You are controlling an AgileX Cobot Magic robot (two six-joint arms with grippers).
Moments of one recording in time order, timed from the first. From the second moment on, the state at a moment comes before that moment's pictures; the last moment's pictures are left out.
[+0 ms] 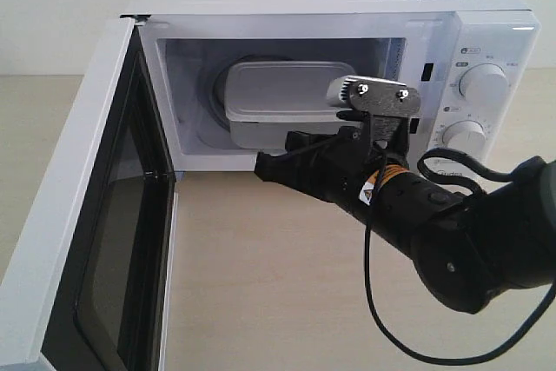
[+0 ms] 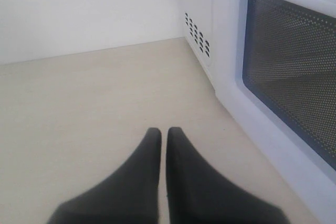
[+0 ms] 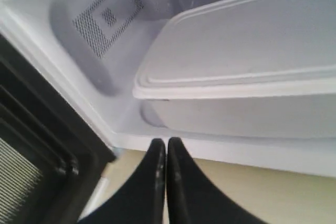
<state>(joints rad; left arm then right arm) -0.14 0.00 0.00 0.02 0.31 0.10 0.73 1.79 -0.63 0.23 -0.83 0.30</state>
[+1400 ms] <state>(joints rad) -0.14 0.00 0.00 0.02 0.31 0.10 0.64 2.05 -1.03 0.64 -0.59 -0.24</state>
